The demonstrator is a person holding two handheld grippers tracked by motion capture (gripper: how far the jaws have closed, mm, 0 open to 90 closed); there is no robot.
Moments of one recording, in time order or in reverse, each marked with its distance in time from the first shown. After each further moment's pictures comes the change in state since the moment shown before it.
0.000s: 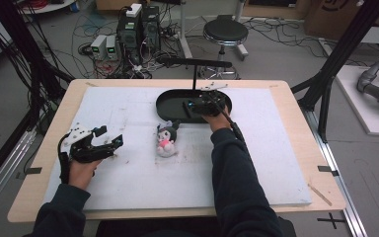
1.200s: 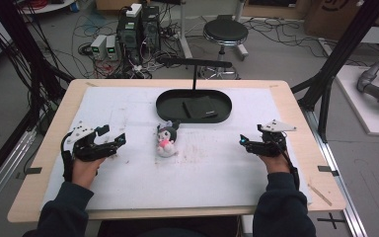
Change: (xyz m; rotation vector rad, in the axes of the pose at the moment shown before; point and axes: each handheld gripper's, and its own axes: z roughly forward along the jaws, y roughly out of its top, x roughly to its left) left arm -0.008 0.005 0.006 0.012 -0.005 -0.026; right arm -0.046 -0.119 -0.166 0.000 -0.104 0.020
